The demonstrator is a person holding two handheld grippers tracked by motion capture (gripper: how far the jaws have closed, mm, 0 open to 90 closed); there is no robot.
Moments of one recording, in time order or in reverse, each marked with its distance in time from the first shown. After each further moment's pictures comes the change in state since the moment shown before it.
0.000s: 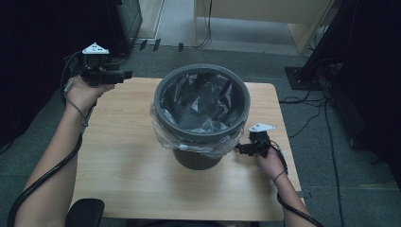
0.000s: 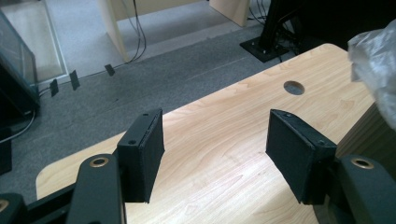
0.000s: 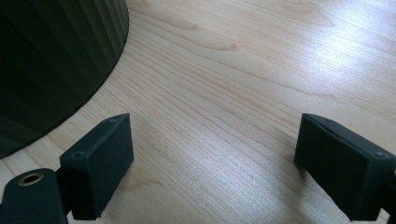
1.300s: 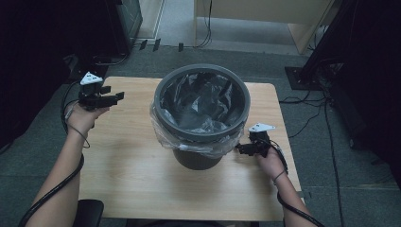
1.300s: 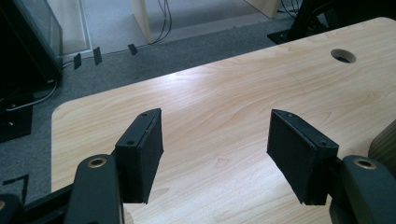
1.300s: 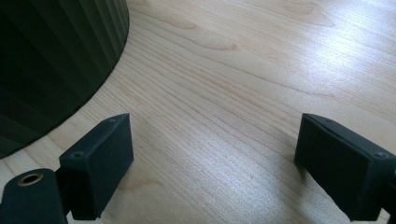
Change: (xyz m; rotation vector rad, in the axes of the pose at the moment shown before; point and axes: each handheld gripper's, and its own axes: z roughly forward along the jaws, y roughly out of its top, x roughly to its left) left arm 0.023 -0.092 0.018 0.011 0.092 -0.067; right arm 0.000 0.000 0.000 -0.002 0.000 -0.004
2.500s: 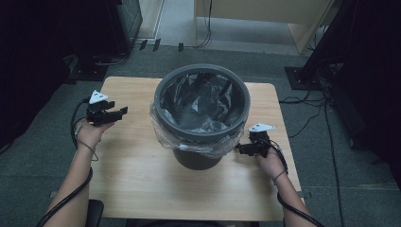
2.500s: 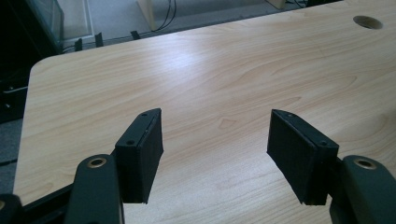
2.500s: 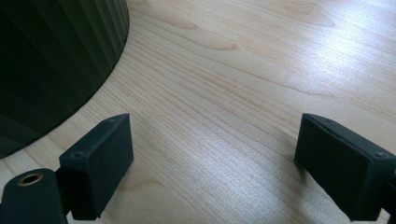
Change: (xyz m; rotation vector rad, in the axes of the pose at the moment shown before) left arm -0.003 -0.061 0.026 0.011 0.022 -0.028; right arm 0.000 0.000 0.000 0.000 0.000 0.000
